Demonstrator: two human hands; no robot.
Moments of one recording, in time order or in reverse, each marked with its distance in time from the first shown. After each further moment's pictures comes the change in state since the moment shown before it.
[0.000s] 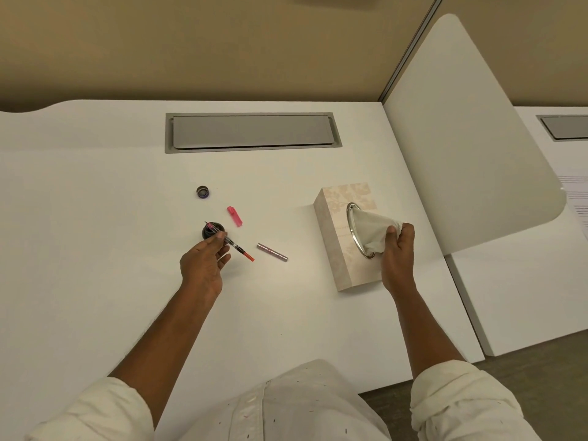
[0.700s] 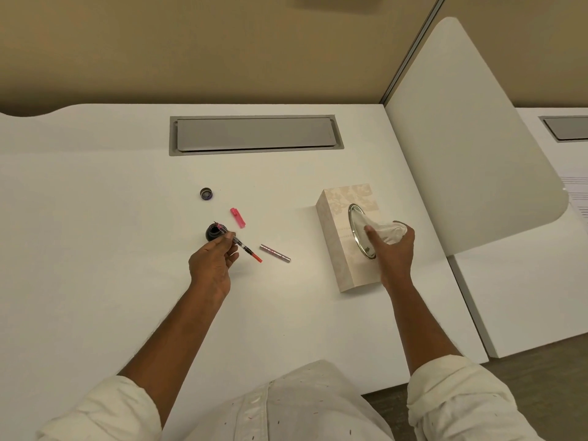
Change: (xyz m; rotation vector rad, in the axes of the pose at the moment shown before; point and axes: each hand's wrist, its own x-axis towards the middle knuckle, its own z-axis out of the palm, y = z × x) left_hand -0.003 -0.005 0.005 -0.014 -0.040 0.008; right_hand 0.005 -0.003 0.010 0.085 0.071 0.153
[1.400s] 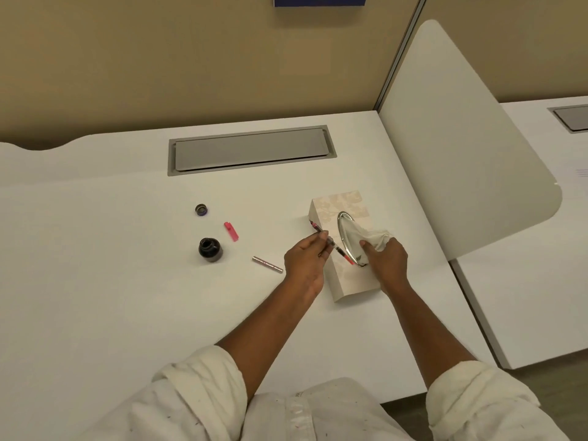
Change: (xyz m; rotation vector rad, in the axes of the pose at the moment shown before) left_hand -0.079 -0.072 0.144 -0.135 -0.333 -0.164; right_hand 0.016 0.002 -0.015 -0.418 -0.083 -0.098
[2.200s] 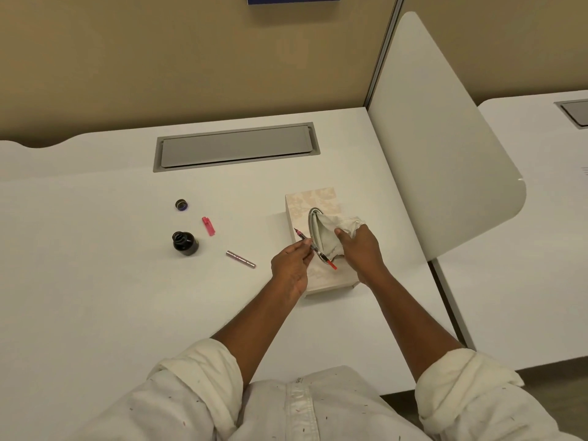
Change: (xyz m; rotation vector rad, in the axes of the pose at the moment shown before) left_hand 0.011 -0.057 0.026 0.049 0.188 0.017; right_hand 0.021 -0.005 -0.031 0.078 -0.273 -0.079
